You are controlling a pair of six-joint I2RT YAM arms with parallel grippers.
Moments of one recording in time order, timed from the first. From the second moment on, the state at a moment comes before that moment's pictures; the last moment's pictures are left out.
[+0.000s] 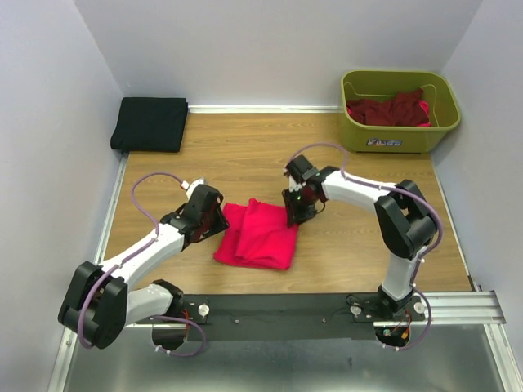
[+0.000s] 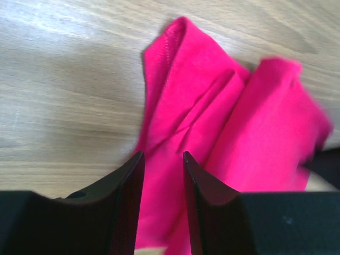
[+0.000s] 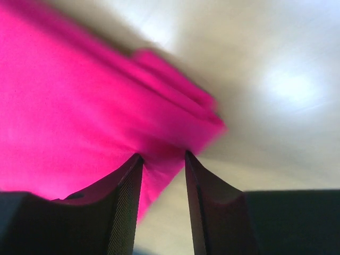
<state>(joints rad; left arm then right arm) -0.49 1.15 0.58 -0.34 -0.11 -0.83 0.67 1.84 1.19 -0.61 -0.21 0.37</state>
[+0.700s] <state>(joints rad) -0.49 1.09 0.49 -0.14 0.08 -0.92 0.80 1.82 1.53 -0.65 0.21 0.12</state>
